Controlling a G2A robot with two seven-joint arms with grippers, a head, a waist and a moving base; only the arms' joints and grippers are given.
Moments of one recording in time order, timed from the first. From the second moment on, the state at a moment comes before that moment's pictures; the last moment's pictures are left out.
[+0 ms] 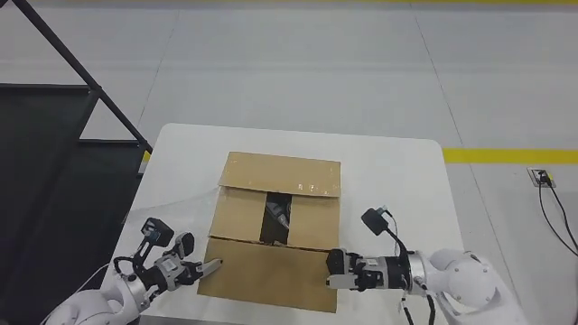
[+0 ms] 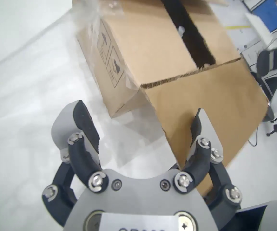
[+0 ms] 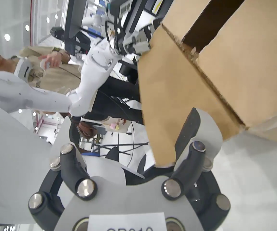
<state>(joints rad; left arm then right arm) 1.53 -1.10 -1.70 -1.77 0.73 -0.64 -0.62 -1.18 -1.14 1.32 -1.70 0.15 -0.39 1.16</state>
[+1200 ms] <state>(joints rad) 1.53 -1.09 -1.63 -1.76 0.82 -0.58 -0.52 -0.83 -1.22 1.15 -1.33 0.40 -0.09 0.65</state>
